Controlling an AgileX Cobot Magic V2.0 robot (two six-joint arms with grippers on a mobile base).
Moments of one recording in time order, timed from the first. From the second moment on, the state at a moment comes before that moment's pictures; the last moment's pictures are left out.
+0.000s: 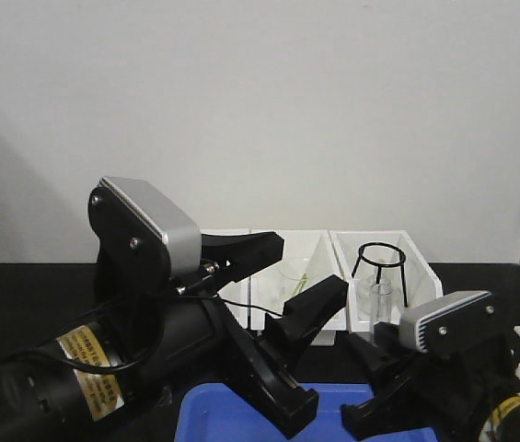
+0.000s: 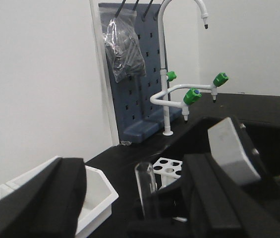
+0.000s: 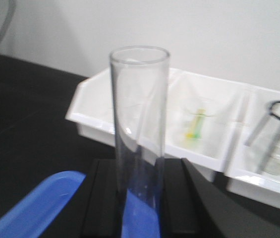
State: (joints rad) left arm -0.85 1.32 -0.97 0.23 -0.32 -0.21; right arm 0.41 1.27 -0.62 0.03 -0.38 -0.05
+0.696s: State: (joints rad) left arm -0.85 1.32 -0.97 0.23 -0.23 -0.21; right arm -0.13 1.27 -0.62 0.04 -0.48 -0.06
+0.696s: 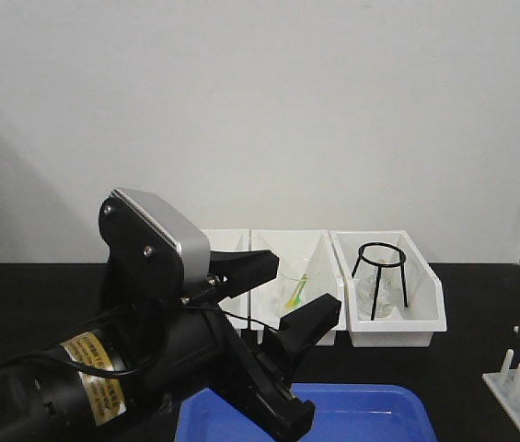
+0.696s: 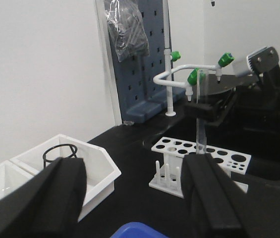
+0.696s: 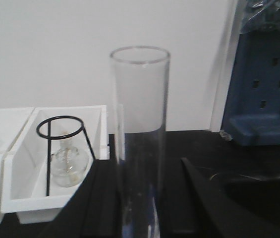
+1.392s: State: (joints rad) left arm -0.85 1.32 -0.97 0.23 -0.03 -0.21; right arm -0.32 1.35 -0.67 -0.06 -0.54 -0.04
